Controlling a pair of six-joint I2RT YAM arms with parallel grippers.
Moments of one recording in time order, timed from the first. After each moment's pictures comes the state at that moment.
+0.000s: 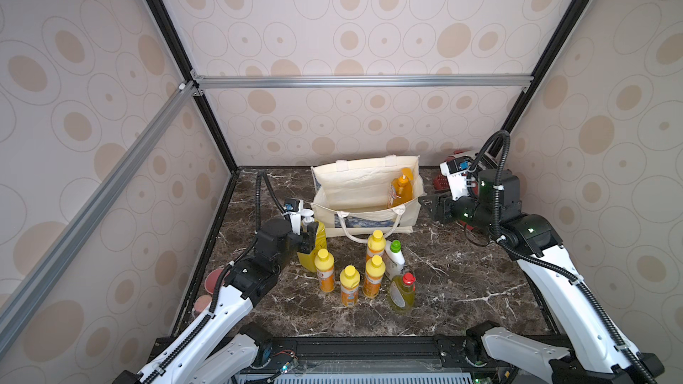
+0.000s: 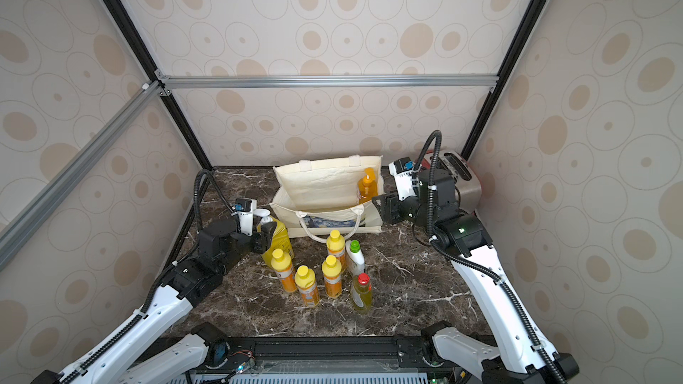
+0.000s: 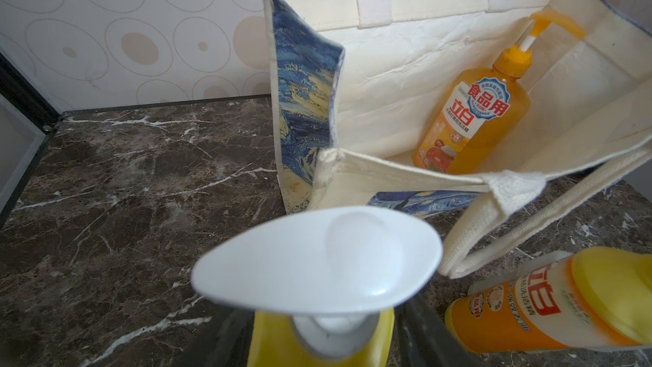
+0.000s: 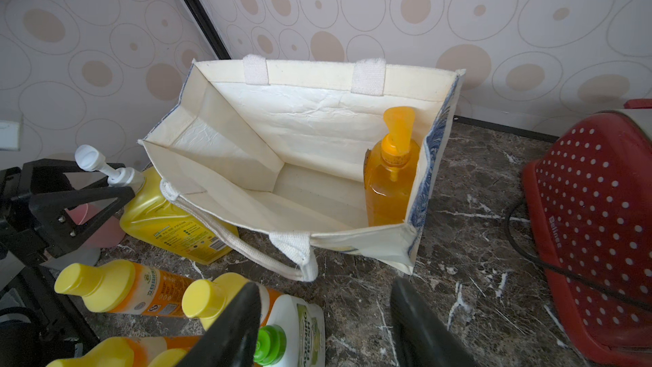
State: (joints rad) left arm -0.51 0.85 0.73 -0.28 -0.17 -0.18; right arm 0.34 1.09 1.33 -0.72 -0.23 0.10
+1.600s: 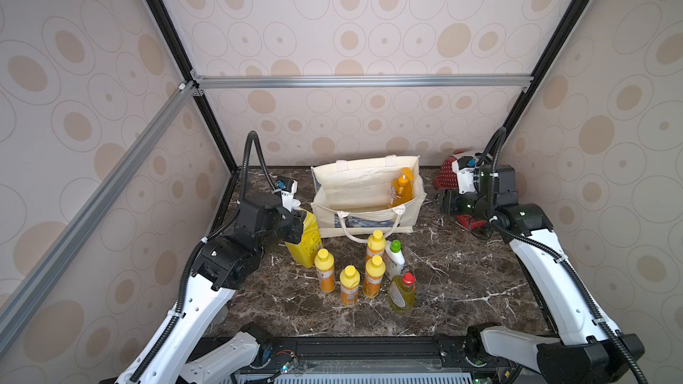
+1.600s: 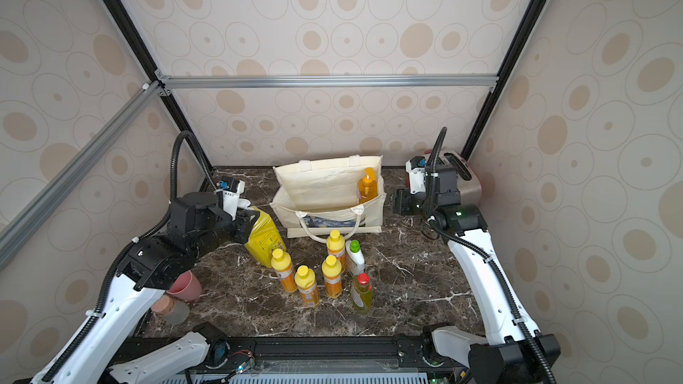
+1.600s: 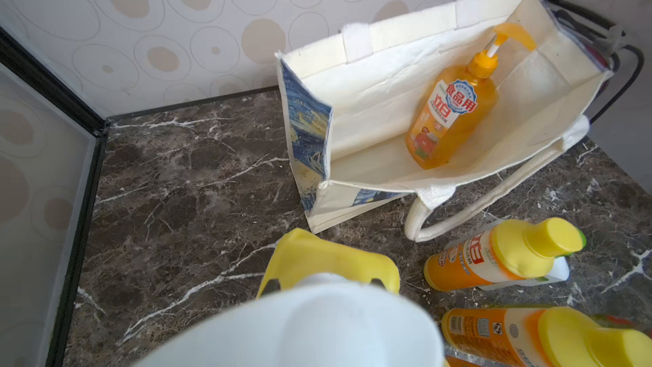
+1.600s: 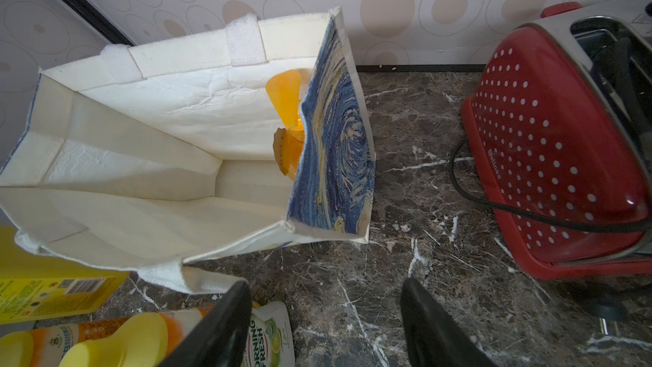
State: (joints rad) left arm -0.51 0.95 1.28 -0.86 -0.17 -0.14; right arm 0.17 1.19 1.32 -0.76 -0.20 0.15
